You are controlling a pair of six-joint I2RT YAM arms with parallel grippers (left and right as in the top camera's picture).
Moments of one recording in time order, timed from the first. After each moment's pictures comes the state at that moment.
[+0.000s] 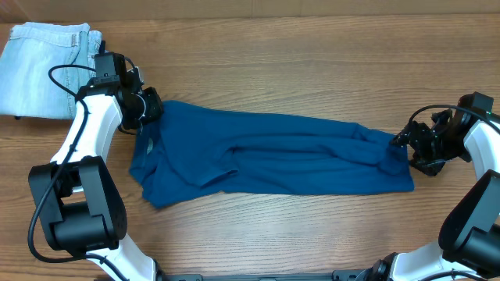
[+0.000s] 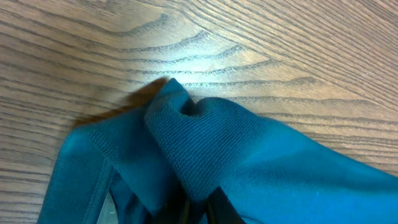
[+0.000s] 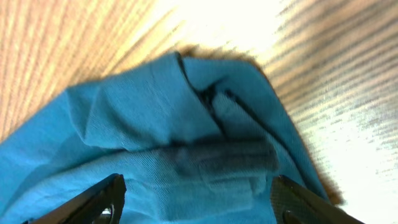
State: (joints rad) left arm 0.14 1.89 1.35 -0.68 0.25 -0.27; right arm -0.47 1.75 1.16 -0.93 -0.36 0.22
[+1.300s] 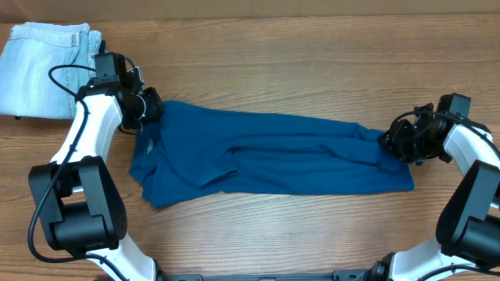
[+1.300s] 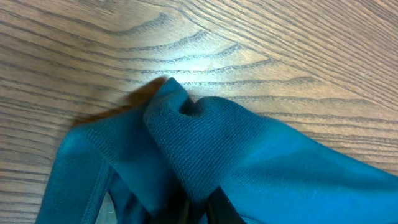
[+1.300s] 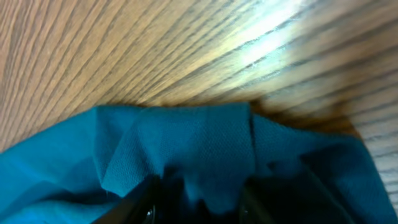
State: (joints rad) left arm 0.14 1.89 1.35 -0.68 0.26 -0.27; right arm -0.39 1.79 1.05 -0.64 -0.43 0.23
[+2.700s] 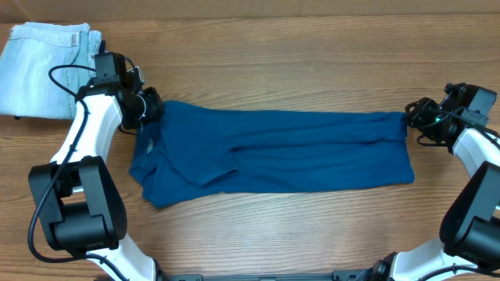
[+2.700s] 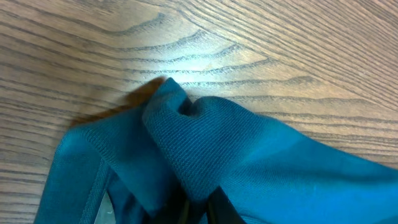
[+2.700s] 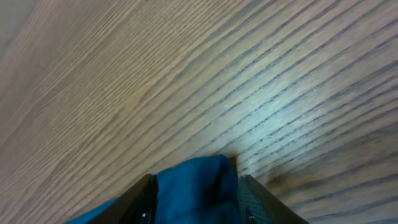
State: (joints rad) left arm 0.14 1.89 1.35 -0.68 0.26 -0.27; right arm -0.46 1.79 1.05 -0.22 -0.37 0.28
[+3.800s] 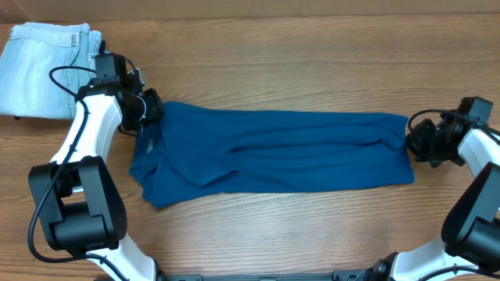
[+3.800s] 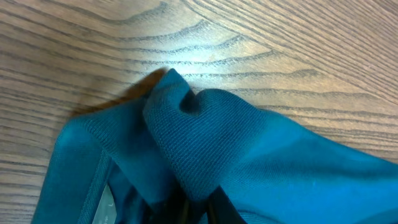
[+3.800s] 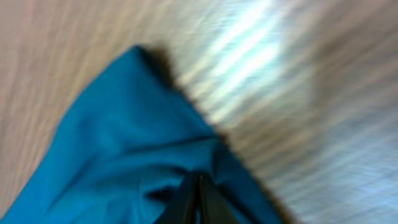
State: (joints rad) left arm 0.14 1.89 1.35 -0.71 0.26 -0.27; right arm -0.49 1.79 1.06 -0.58 -0.31 0.38
